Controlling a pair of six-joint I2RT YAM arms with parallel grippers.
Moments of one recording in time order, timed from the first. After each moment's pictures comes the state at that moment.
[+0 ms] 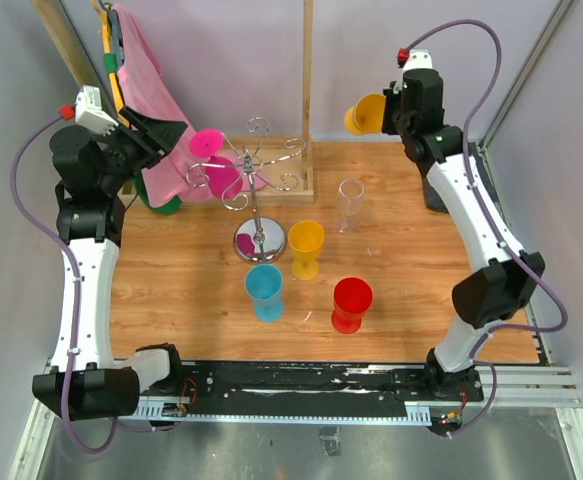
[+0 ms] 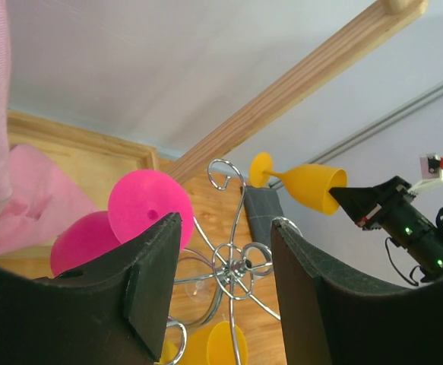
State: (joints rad) left arm 0.12 1.14 1.36 -0.20 0.44 -0.75; right arm 0.31 1.78 1.97 -0.54 0.24 0.08
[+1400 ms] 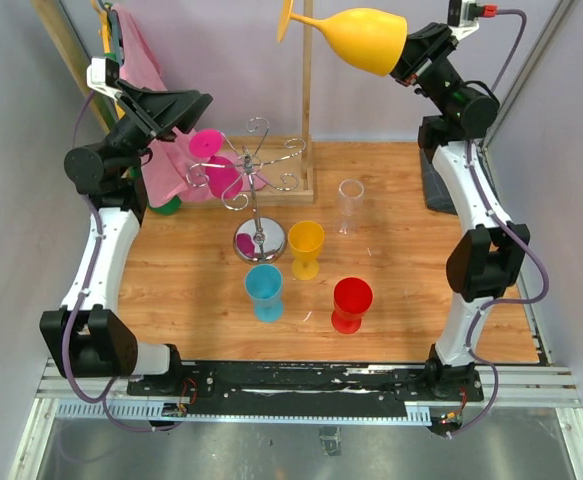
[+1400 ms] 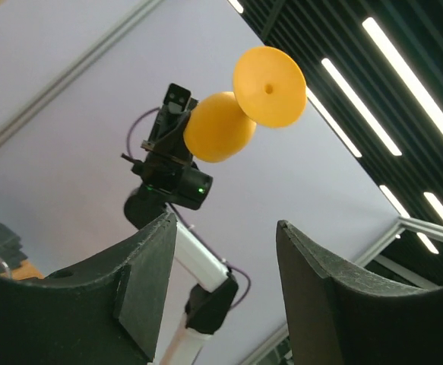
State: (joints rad) left arm 0.06 1.33 1.29 0.93 0.80 -1.72; right arm 0.13 1.89 1.92 1.13 -0.73 1.61
